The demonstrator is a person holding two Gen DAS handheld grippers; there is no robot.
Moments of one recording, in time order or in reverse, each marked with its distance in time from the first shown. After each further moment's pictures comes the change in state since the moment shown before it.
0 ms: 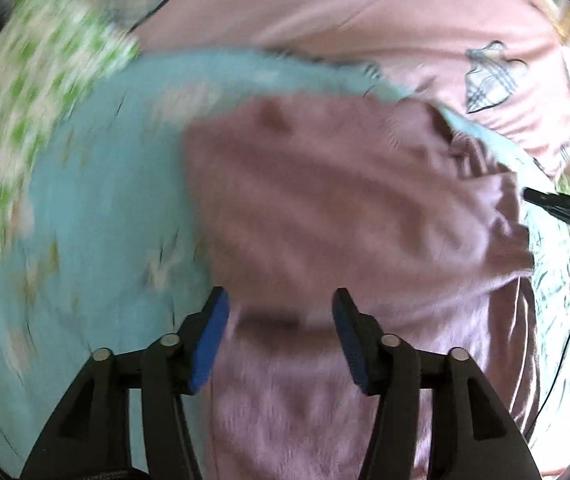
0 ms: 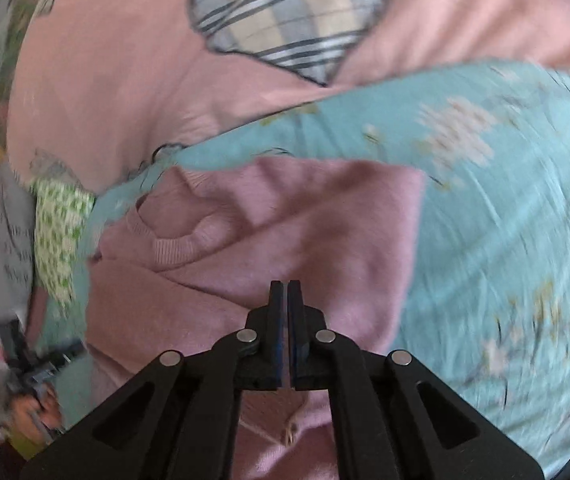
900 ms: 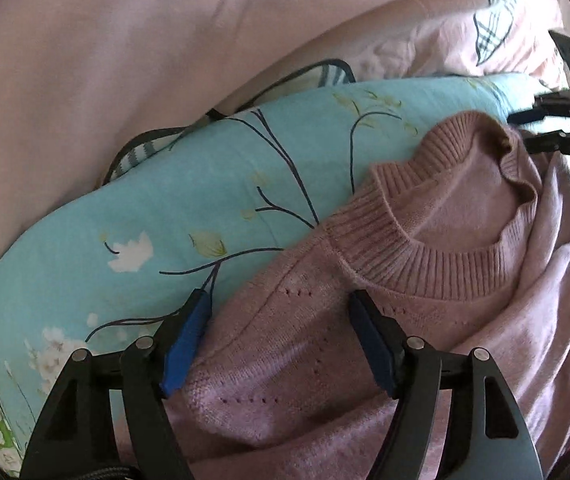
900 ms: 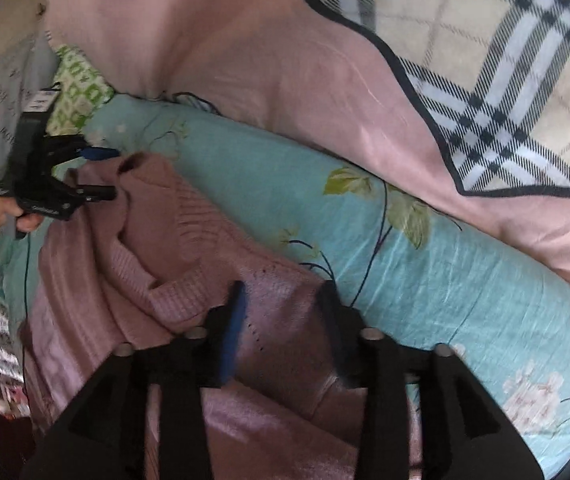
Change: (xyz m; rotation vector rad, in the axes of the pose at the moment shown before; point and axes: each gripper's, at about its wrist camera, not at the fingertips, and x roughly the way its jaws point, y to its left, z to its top) left arm 0.147 -0.036 0.167 0.406 0.130 0.007; right arm 0.098 0.029 0.101 -0.532 0.223 0.074
